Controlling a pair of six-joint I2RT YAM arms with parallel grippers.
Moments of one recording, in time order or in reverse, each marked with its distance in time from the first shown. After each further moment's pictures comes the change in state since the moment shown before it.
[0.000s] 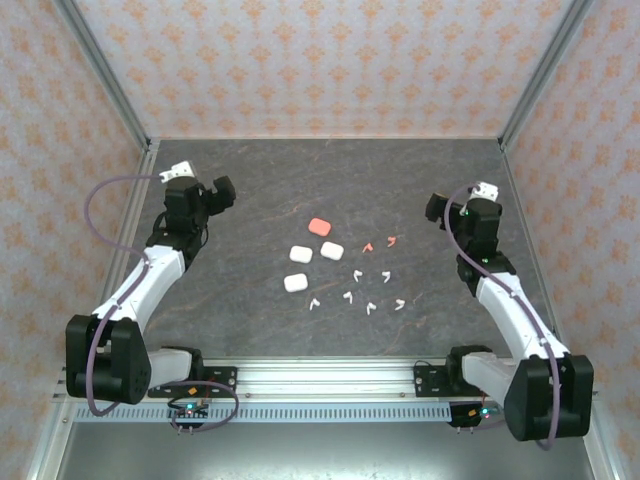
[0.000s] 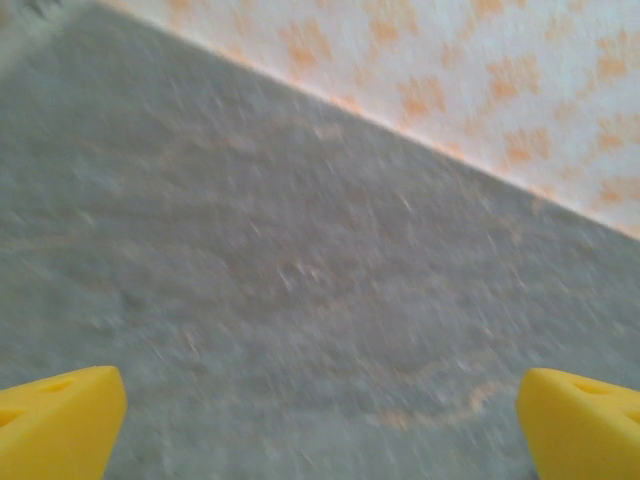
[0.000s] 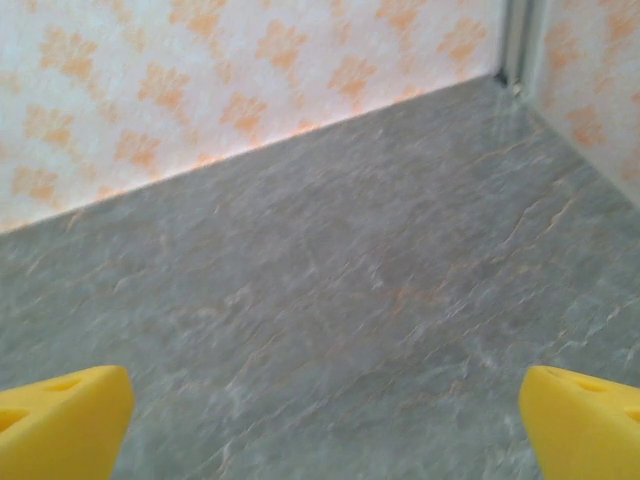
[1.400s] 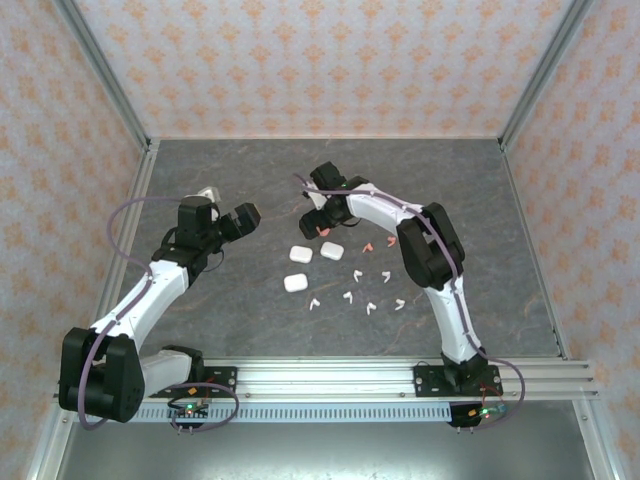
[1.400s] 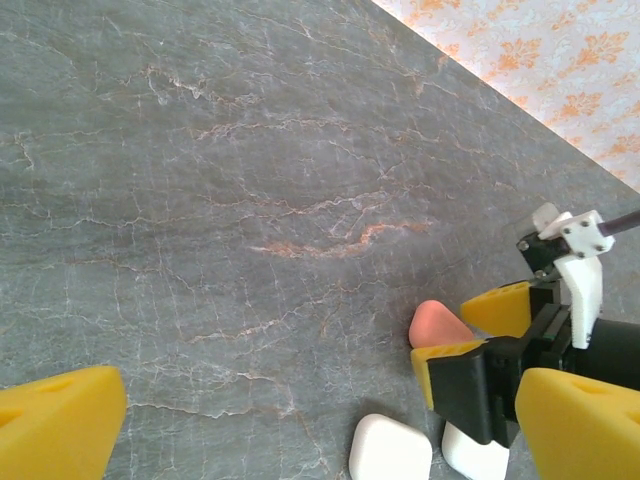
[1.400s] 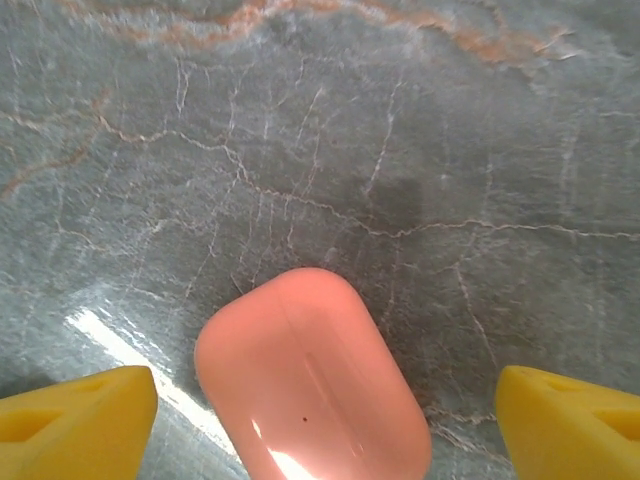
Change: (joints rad) left arm -0.079 -0.082 -0.112 -0.055 0.197 -0.143; right arm 0.493 1.206 1.067 -0.542 -0.224 -0.332
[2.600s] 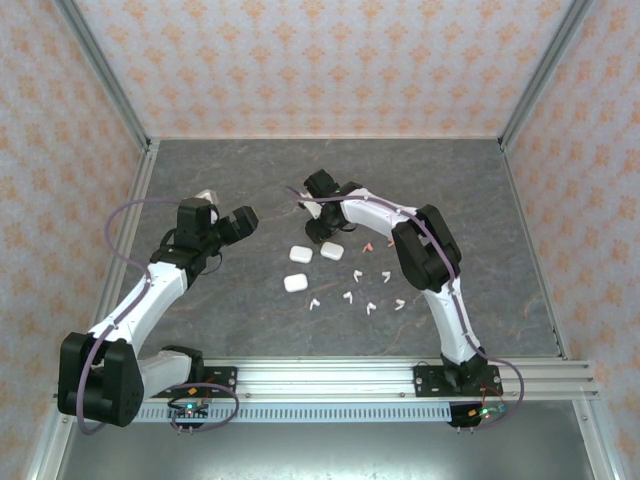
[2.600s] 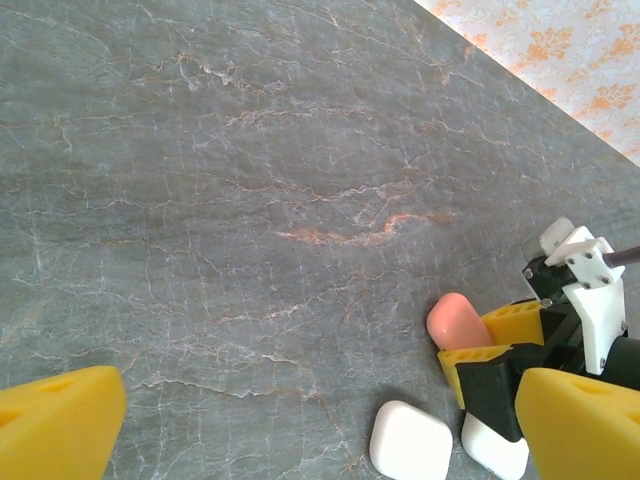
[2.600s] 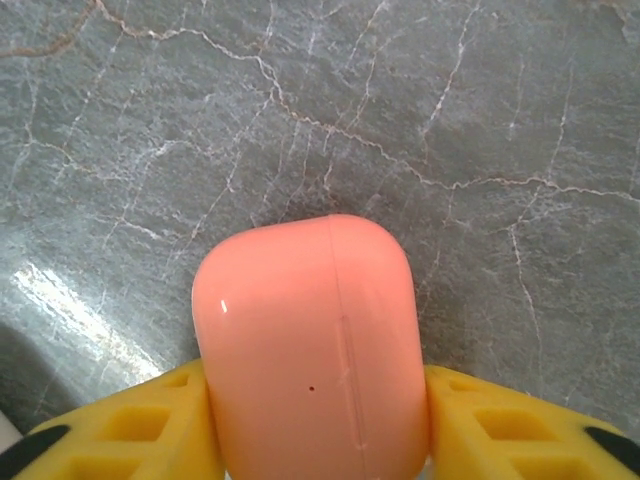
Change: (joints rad) left arm 0.000 -0.023 0.001 -0.063 -0.030 0.003; right arm 0.031 -0.026 -0.053 -0.016 0.082 -0.087
